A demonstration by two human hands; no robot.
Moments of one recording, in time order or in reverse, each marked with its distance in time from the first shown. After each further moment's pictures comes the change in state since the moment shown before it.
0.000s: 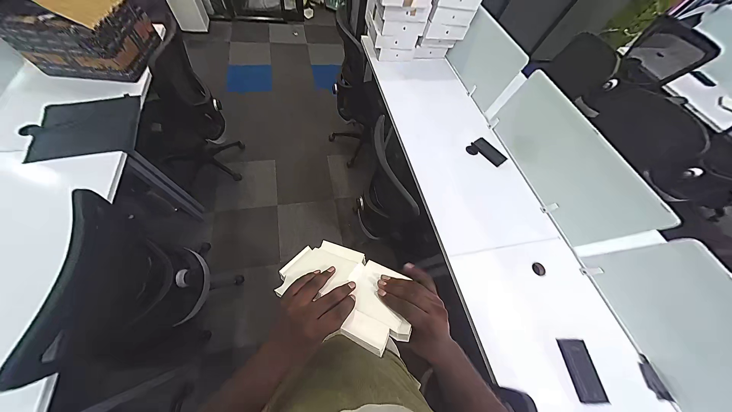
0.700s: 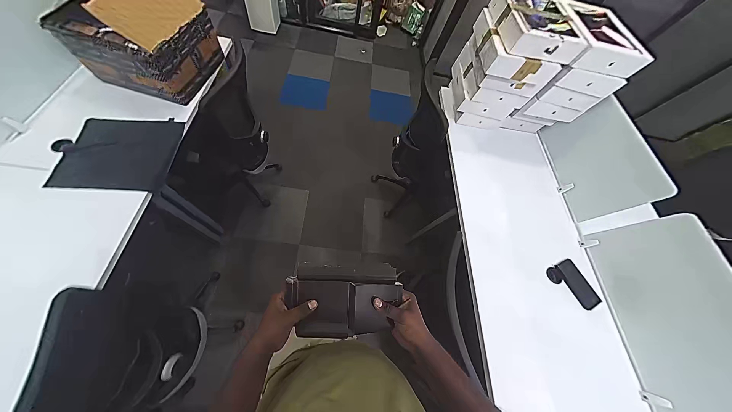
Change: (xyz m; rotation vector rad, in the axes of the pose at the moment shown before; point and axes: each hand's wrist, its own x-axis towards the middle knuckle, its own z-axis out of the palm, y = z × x) left_hand 0.119 -0.408 0.072 -1.199 0.331 -1.501; right_hand 0.308 0.284 0.266 1.193 -0.151 1.112
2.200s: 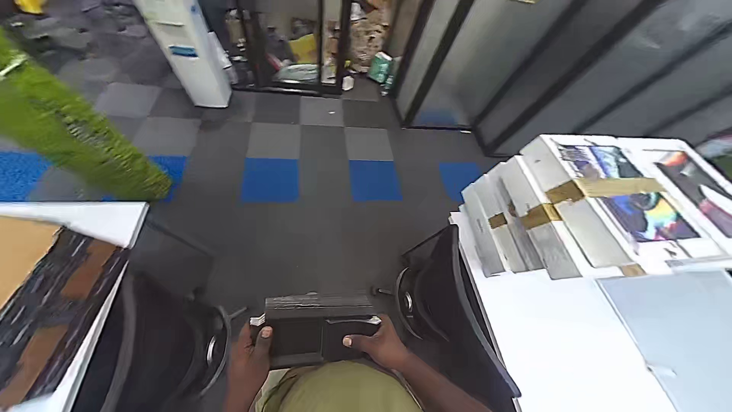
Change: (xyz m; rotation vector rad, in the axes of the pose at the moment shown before) left_hand 0.859 0.393 0.074 0.693 0.282 0.549; right_hand 0.899 -0.272 0.048 -0.254 -0.070 -0.037
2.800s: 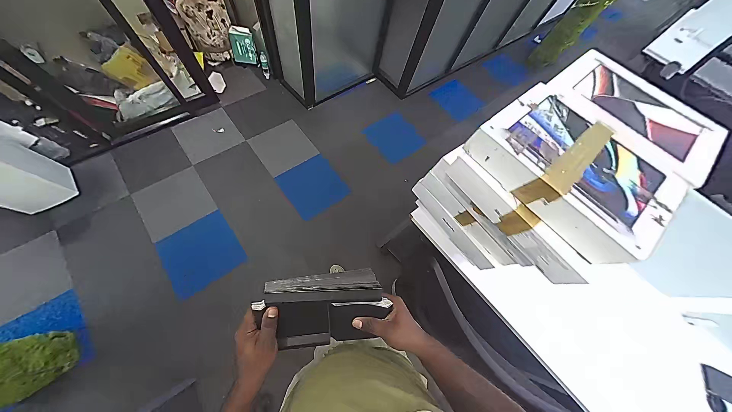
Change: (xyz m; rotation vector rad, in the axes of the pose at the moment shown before) left_hand 0.374 0.066 0.254 -0.248 -0.471 0.201; right_hand 0.248 -0.098 -0.161 0.111 0.461 -0.083
